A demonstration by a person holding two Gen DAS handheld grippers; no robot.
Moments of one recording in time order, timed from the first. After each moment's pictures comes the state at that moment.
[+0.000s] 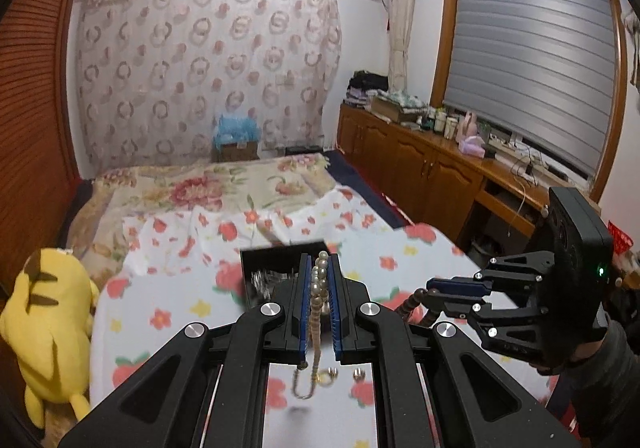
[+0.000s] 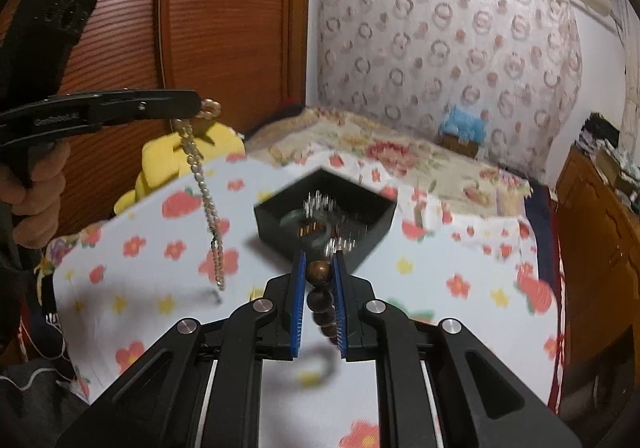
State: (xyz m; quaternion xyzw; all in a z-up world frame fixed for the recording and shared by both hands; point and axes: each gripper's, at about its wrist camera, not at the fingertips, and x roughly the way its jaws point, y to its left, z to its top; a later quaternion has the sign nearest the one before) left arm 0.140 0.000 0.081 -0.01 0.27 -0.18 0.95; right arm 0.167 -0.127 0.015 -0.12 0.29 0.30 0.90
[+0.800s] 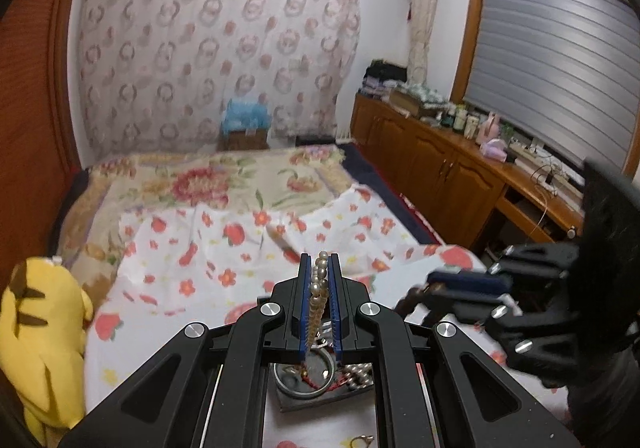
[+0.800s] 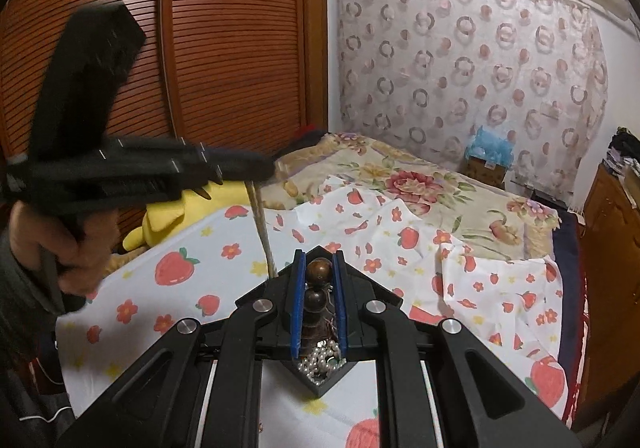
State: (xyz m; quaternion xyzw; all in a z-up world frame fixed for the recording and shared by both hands) left arm 0.259 0.008 0.062 -0.03 0.31 -0.16 0.94; right arm 0.265 -0.093 0.044 -0.10 0.27 0.35 0.89
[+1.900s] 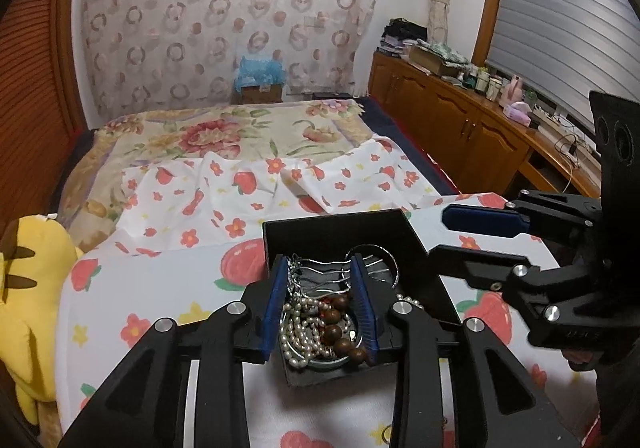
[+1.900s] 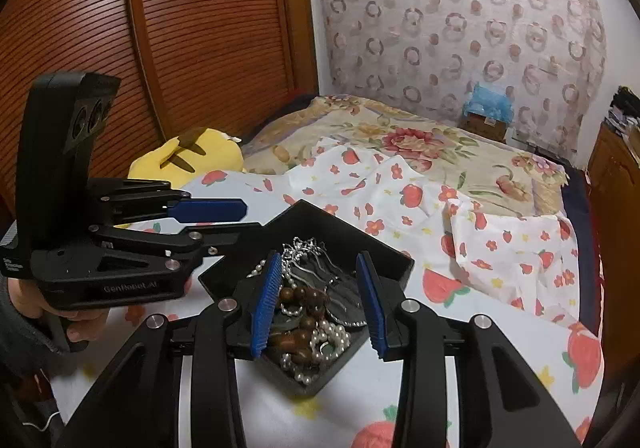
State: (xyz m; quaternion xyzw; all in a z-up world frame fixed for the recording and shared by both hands) left arm 0.264 0.004 -0.019 -0.01 0.36 -0.13 0.92; right arm 0.293 -0.092 -0.018 -0.08 0.34 0.33 0.88
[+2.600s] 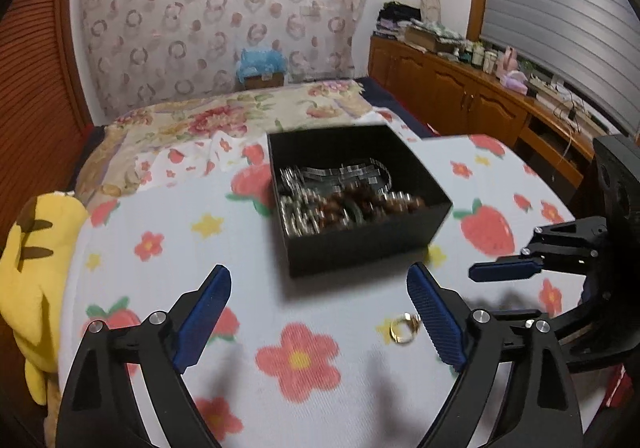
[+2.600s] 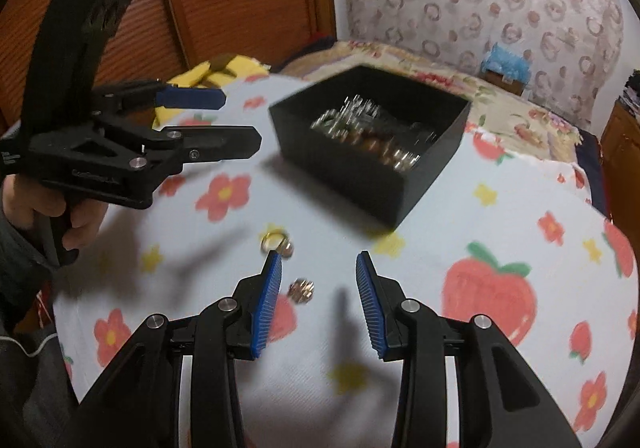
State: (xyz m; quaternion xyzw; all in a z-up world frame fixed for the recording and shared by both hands) left arm 0.183 0.006 -0.058 0.03 0.38 -0.12 0.92; right arm 0.195 -0.090 -0.097 -0.12 0.41 0.35 0.83
